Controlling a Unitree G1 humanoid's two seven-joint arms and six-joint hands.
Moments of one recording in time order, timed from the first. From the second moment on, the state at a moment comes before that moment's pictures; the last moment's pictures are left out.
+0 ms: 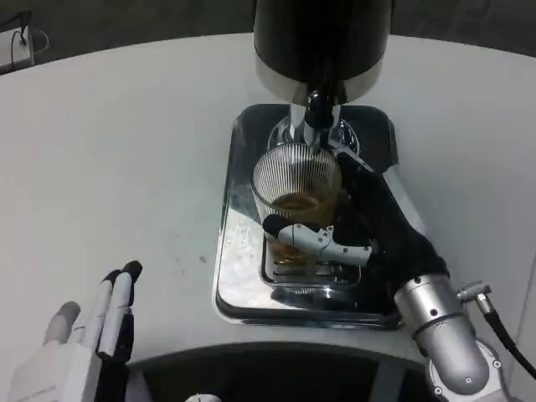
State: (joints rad) left arm 0.46 0.17 -0.05 -0.61 0.91 -0.02 0.16; right arm -0.57 -0.12 0.12 0.27 -0.30 -0.17 -0.04
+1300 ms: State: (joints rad) left arm 0.39 0.15 -0.08 -0.60 0.92 0.02 0.16; right arm -0.42 -0.10 0.07 0.10 -0.24 -0.19 -0.07
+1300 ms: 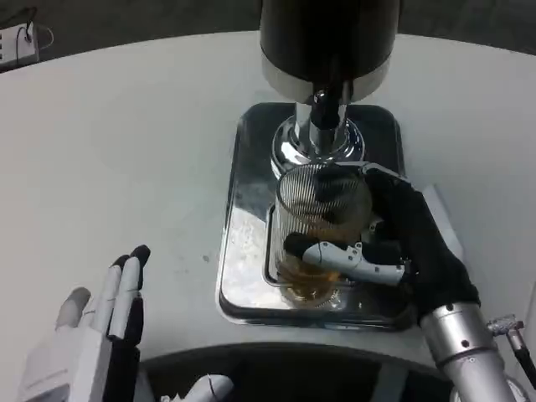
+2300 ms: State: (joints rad) left arm 0.38 0.16 -0.09 -0.57 0.91 0.01 0.16; right arm -0.18 -0.10 0.09 -0.22 -0.23 -0.17 0.04
